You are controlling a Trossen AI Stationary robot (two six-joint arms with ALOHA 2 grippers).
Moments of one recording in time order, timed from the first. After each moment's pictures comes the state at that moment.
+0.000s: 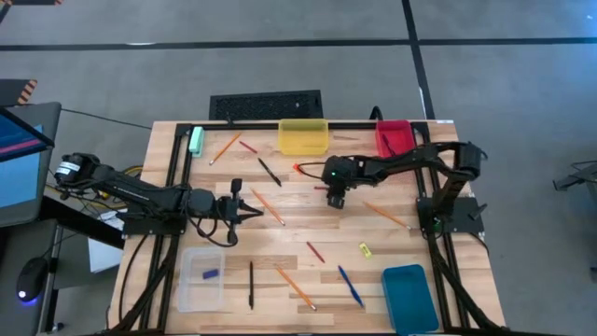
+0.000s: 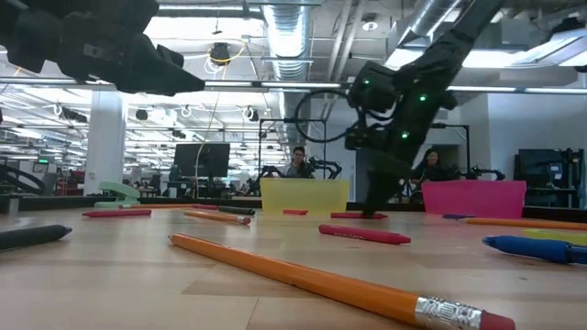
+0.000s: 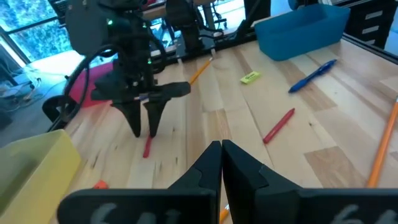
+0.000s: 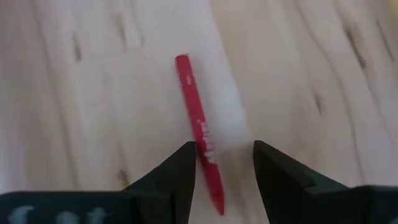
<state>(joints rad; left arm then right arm) -0.19 0.99 0.29 0.43 -0.19 0.21 -0.27 1.77 0.87 -0.16 0.07 -0.01</state>
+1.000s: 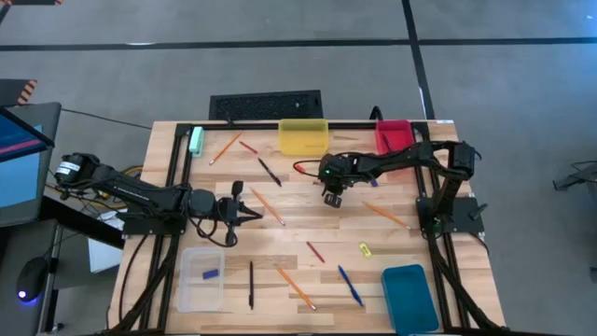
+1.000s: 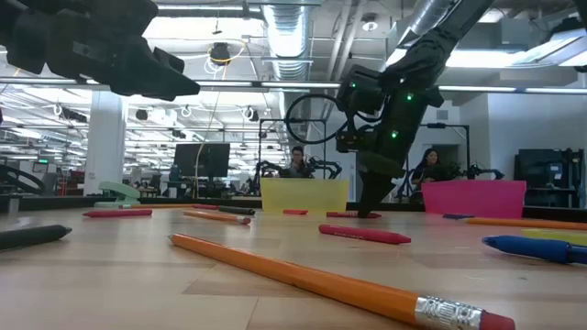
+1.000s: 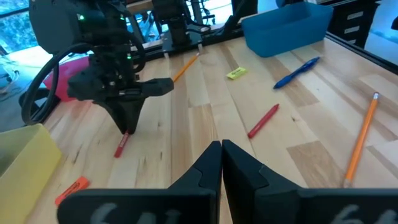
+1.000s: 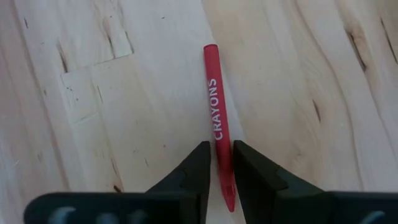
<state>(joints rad) -0.19 0.99 0.29 0.41 -0.14 0.18 -0.26 1.83 0.94 -0.33 0.07 0.01</state>
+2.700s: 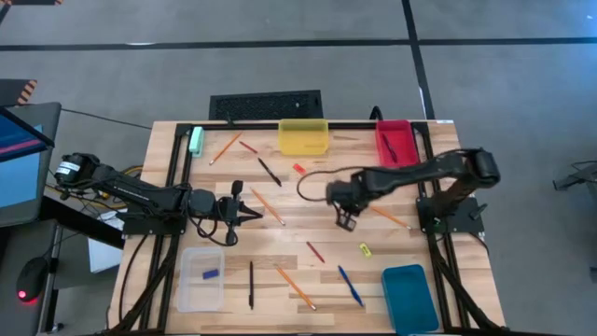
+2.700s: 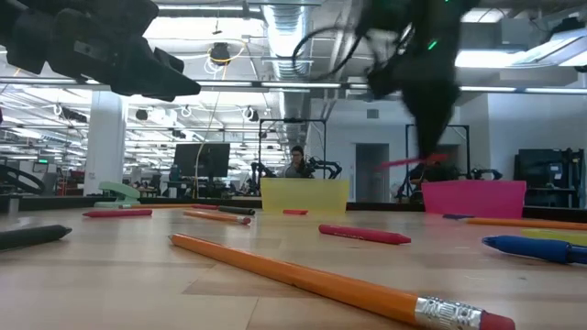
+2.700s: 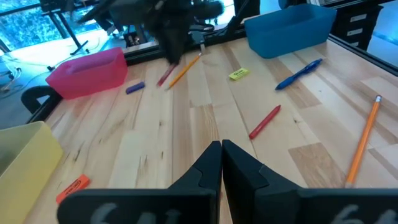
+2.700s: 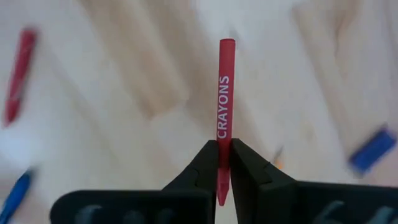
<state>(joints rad) -0.19 0.99 0.29 0.41 -0.15 0.16 0.05 1.61 1.18 -0.99 0.08 0.55</state>
